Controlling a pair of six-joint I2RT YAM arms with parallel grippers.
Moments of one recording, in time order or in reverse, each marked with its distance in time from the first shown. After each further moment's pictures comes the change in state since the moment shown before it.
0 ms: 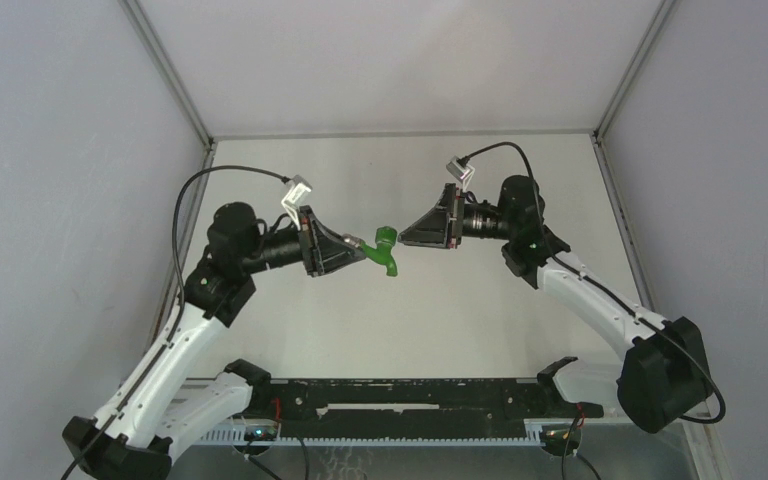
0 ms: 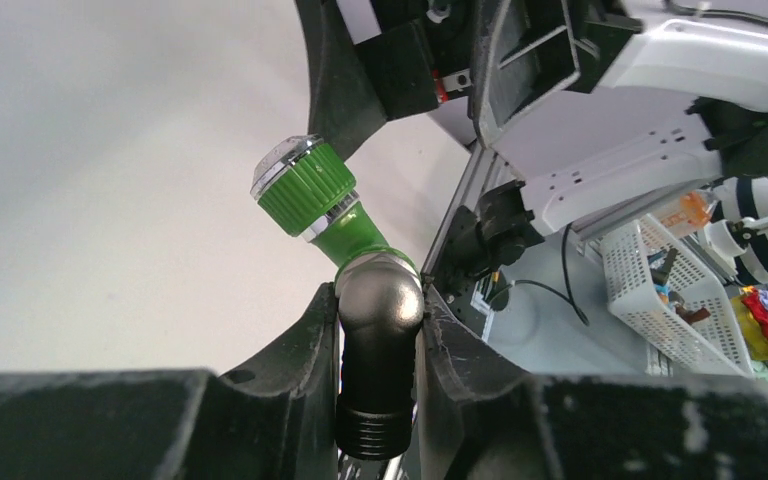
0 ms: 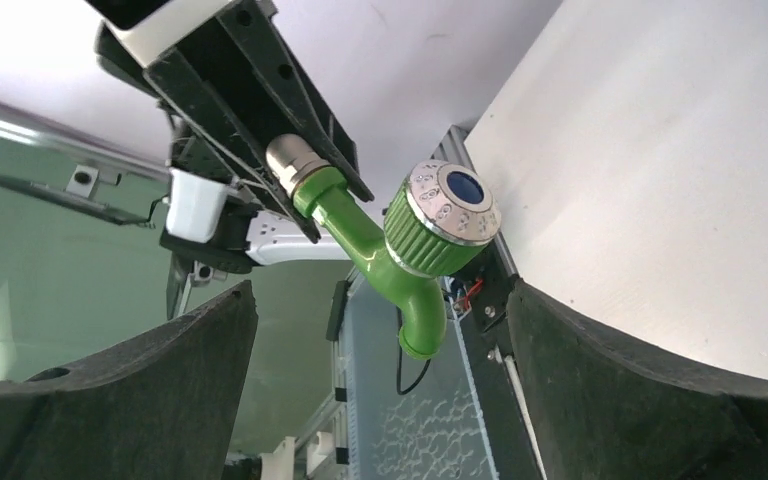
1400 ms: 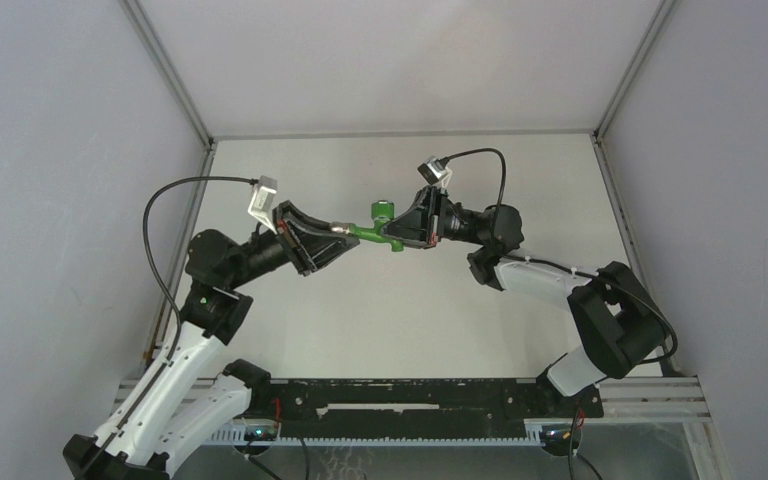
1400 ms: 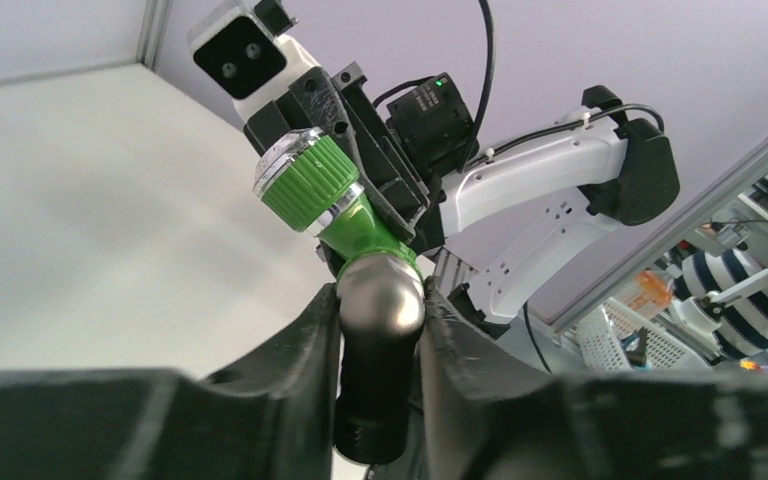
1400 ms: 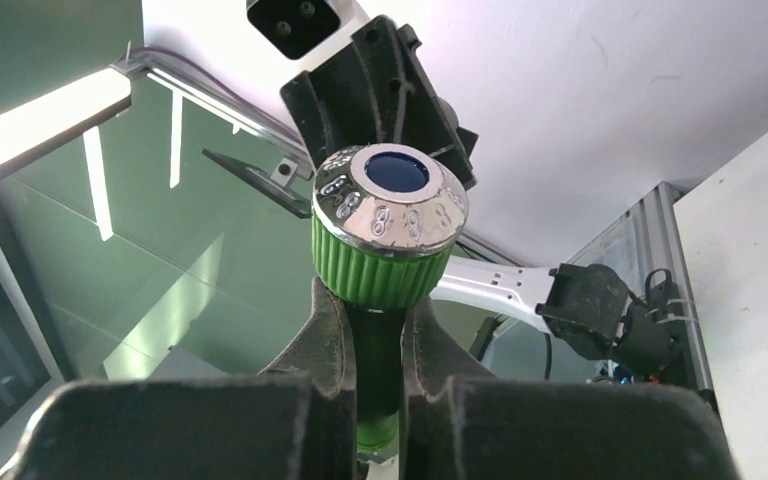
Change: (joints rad) left arm 0.002 -0.145 -0.177 0.479 -0.043 -0.237; right arm 0.133 0.276 -0.079 1.038 0.070 0.624
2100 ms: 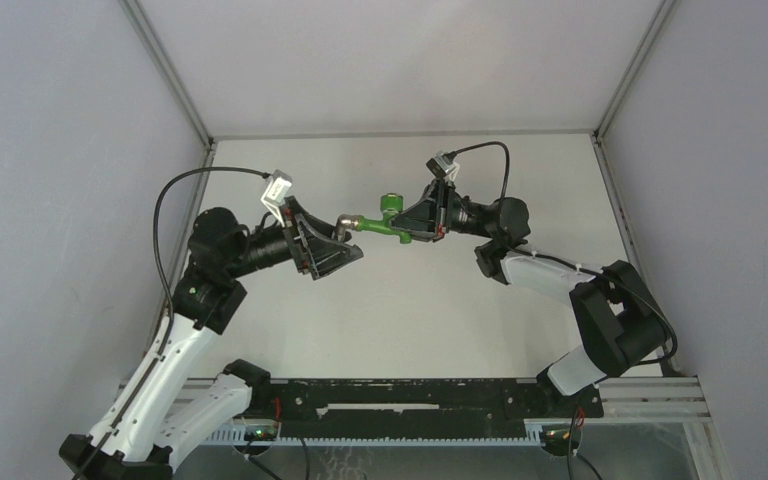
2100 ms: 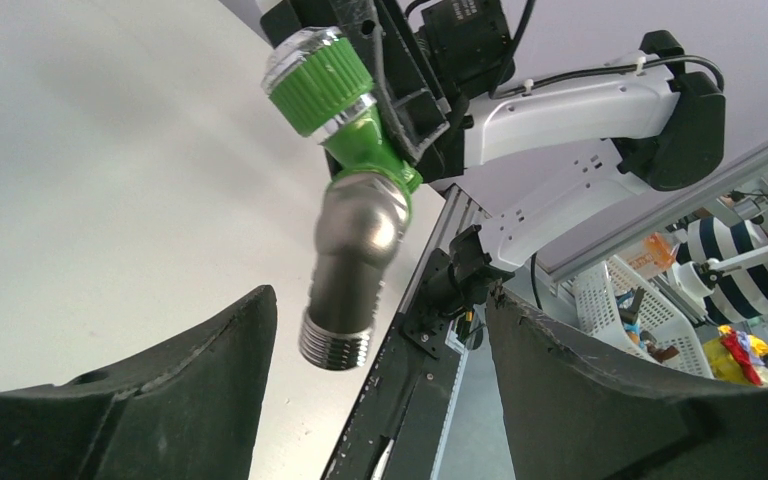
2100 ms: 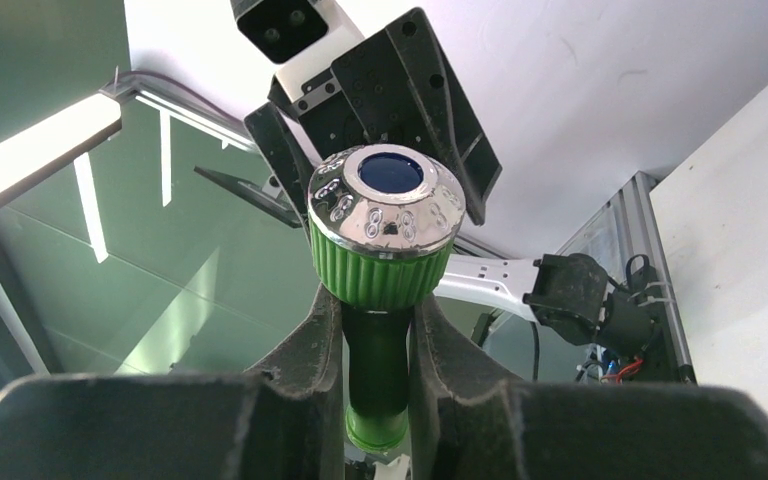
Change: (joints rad) left arm 0.028 0.059 0.149 -0.354 0.052 0.108; right arm -0.078 -0.003 0.009 -0.050 -0.055 0.027
